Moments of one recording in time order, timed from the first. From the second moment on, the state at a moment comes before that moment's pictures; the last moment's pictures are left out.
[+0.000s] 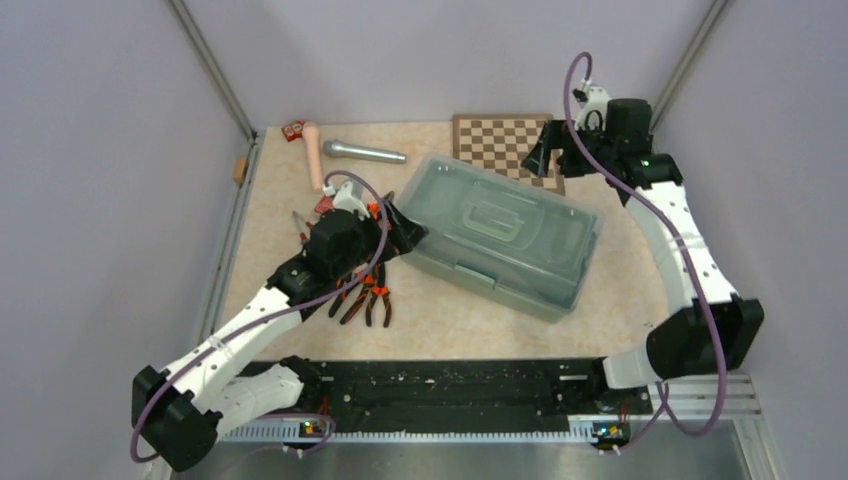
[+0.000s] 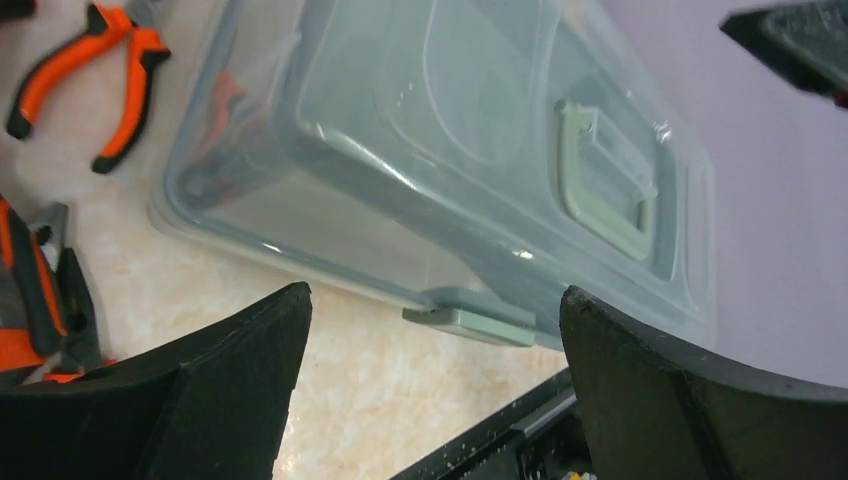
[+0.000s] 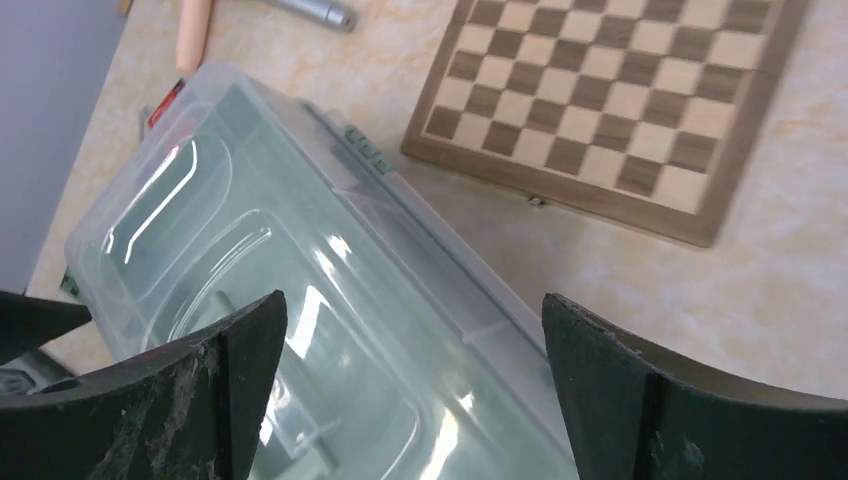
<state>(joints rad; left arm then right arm) -0.60 0.96 0.81 -0.17 0.00 -0.83 0.13 1.35 1.44 -0.59 -0.36 0.16</state>
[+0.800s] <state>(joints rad) -0.76 1.45 1.10 -0.15 0.20 -0.89 0.11 1.10 1.00 -0.49 -0.45 0.16</state>
